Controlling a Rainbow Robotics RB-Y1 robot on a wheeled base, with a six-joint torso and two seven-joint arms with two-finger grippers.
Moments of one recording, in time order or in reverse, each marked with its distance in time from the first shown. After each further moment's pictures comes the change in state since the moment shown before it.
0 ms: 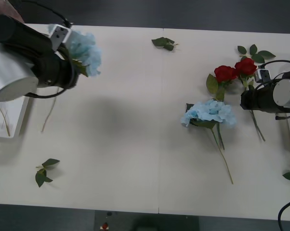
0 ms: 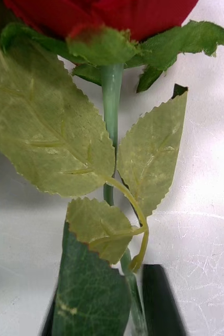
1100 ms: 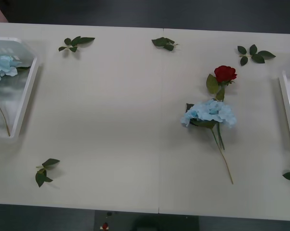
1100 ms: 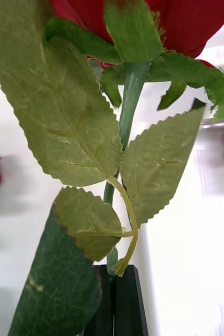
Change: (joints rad) right arm 0.123 -0.173 -0.507 -0.305 -0.135 0.394 0.090; left arm 0.572 0.227 0.429 0.412 -0.062 -0.309 -0.140
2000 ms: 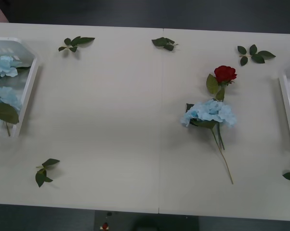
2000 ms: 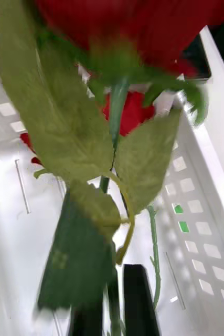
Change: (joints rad) right arm 0.210 -0.084 -0.119 0.054 0.090 -0.267 0.000; left arm 0.004 -0.055 0.300 -0.070 0.478 0.087 -0.357
